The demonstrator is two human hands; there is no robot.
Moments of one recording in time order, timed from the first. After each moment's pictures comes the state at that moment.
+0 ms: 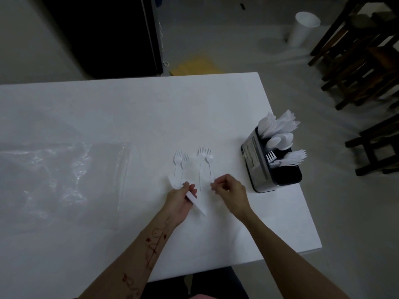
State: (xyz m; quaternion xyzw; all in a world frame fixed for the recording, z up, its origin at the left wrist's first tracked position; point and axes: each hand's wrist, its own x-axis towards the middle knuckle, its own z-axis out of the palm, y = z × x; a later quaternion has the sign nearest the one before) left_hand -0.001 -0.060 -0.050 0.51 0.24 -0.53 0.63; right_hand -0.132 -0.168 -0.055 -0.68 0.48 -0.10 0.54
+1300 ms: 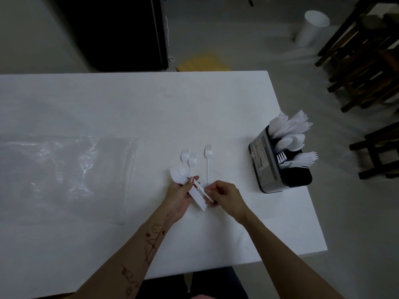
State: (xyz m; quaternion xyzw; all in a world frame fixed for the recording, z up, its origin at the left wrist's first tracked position) left_hand 0.017 -0.044 -0.053 0.53 0.10 -0.53 0.65; right_hand -0.113 -0.149 -0.052 -0.65 0.43 0.00 0.63
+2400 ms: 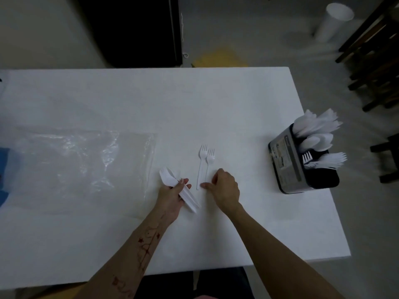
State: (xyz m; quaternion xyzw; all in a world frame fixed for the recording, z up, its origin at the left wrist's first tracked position) left_hand 0.056 0.009 -0.061 0.56 0.18 -0.47 0.66; right_hand -0.040 -0.115 -0.079 -0.79 0.50 0.06 0.36
